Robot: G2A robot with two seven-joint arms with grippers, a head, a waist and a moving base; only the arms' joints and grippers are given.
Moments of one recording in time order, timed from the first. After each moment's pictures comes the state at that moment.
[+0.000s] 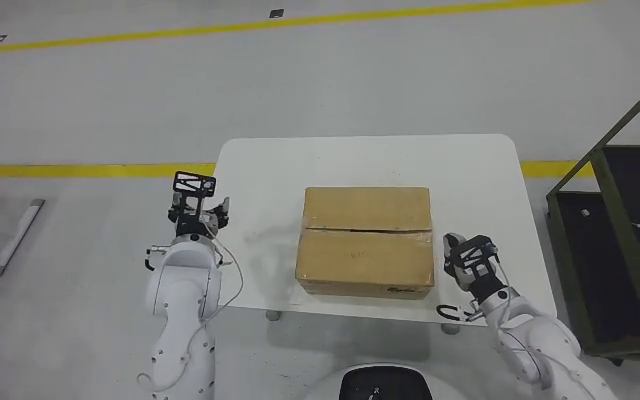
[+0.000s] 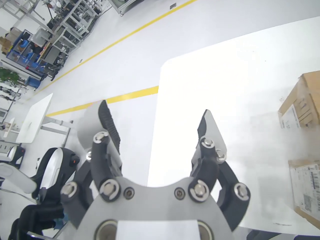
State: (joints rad) left arm 1.16 -1.37 -1.58 -1.87 1.87 -0.17 -0.73; right arm -1.60 -1.26 1.42 -1.81 -1.38 -0.11 0.10
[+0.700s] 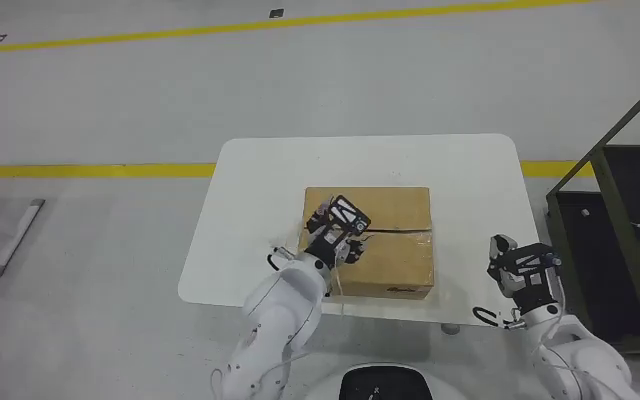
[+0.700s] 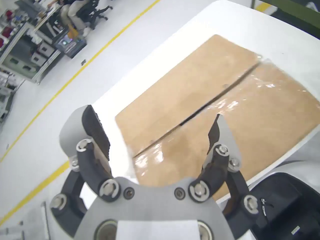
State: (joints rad) left arm 1.15 -1.41 -1.07 -1.91 1.74 -0.35 -0.68; right arm -1.77 -1.25 1.60 -1.92 -1.31 -0.06 0.02
